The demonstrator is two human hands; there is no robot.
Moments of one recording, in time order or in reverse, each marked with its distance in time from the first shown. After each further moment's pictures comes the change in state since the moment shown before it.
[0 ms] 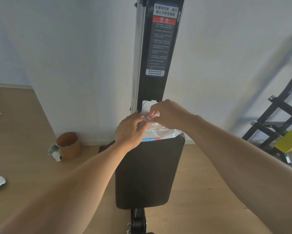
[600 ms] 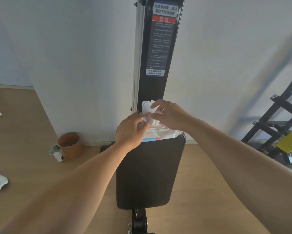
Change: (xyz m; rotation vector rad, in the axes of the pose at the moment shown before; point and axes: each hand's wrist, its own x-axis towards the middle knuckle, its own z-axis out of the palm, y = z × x) left_hand -0.001 0.000 0.000 0.032 0.002 -0.001; right_hand -0.003 0.009 0.011 0.332 0.019 0.142
